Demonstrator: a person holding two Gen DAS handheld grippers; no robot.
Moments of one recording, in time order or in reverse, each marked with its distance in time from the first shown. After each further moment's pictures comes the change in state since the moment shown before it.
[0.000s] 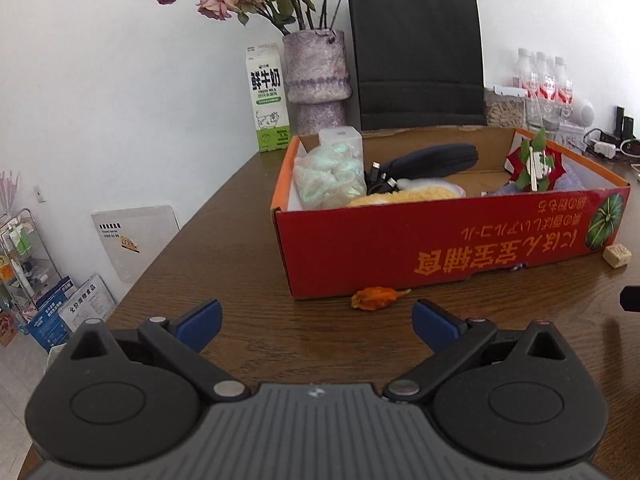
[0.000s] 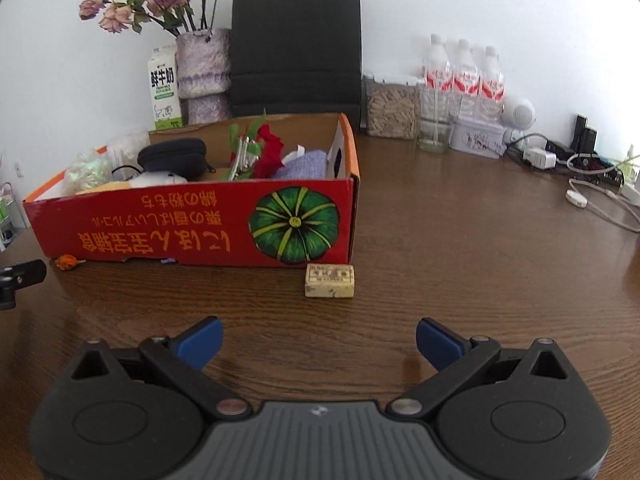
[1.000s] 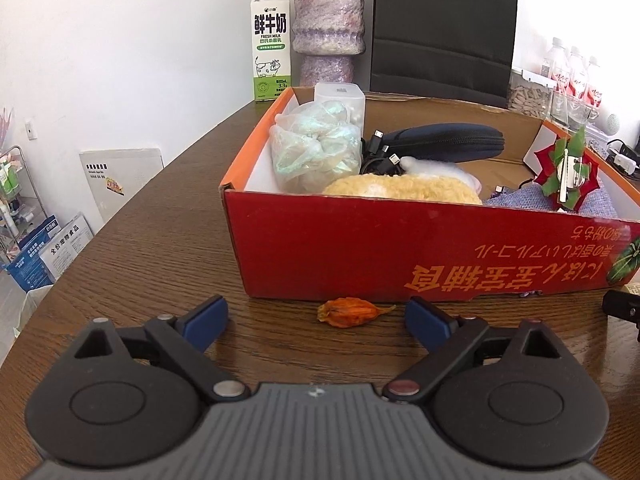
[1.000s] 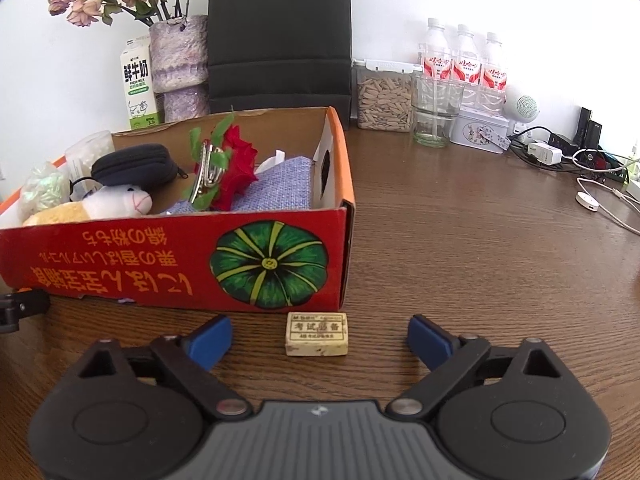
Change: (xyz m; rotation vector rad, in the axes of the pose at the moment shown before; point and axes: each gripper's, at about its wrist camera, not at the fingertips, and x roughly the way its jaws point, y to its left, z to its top) left arm 0.048 -0.010 0.020 -0.135 0.129 -0.017; right arm 0.040 -0.001 0.032 0.005 -0.001 -0.030
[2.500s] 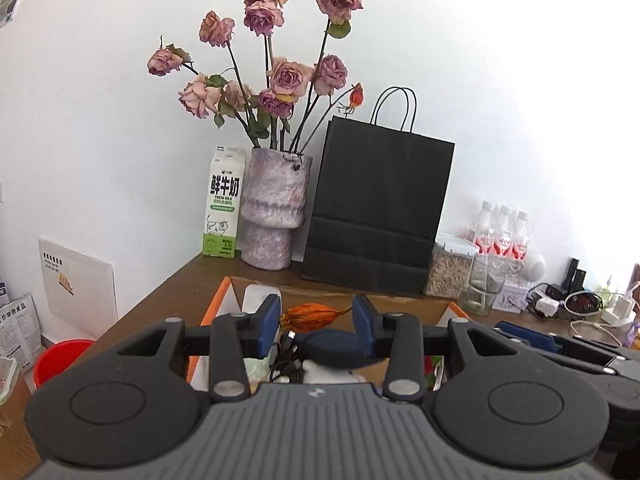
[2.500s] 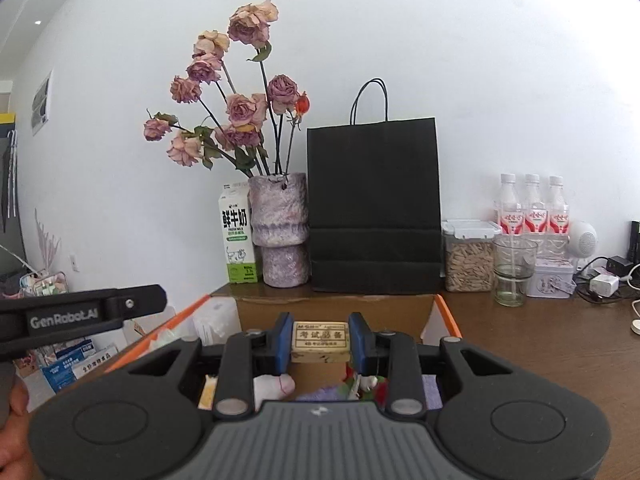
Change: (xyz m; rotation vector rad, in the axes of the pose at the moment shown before) left arm -0.082 -0.018 0.069 -0.112 -0.411 -0.182; right arm -0.067 0.067 0.069 -0.020 -0.419 0.208
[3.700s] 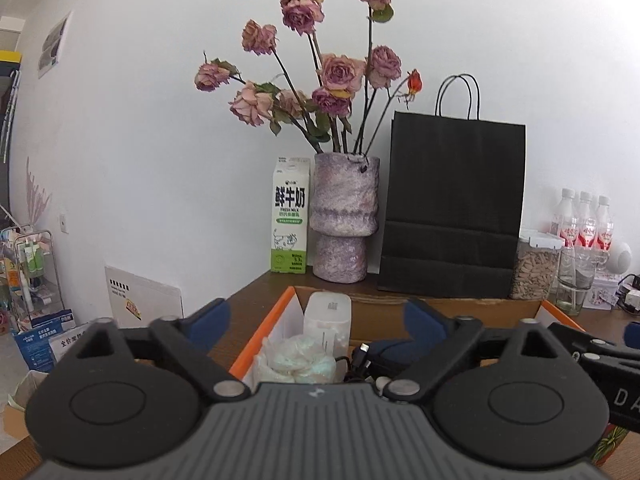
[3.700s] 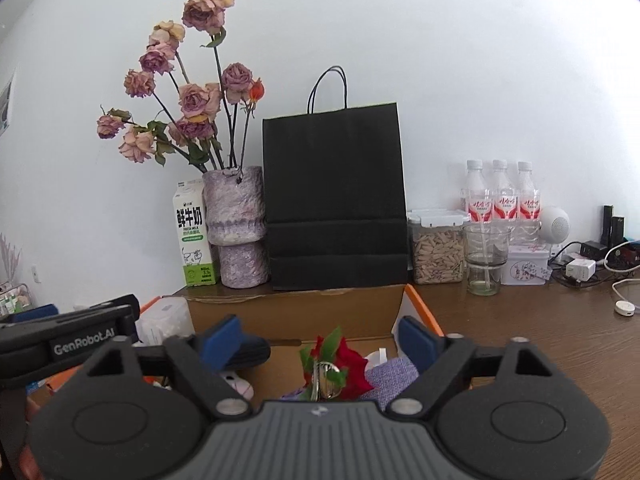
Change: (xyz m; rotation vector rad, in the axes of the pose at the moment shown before) left arm 0.035 -0.001 -0.031 0.079 -0.097 0.261; right arm 0.021 -0.011 -0.026 0.026 -0.029 -0.131
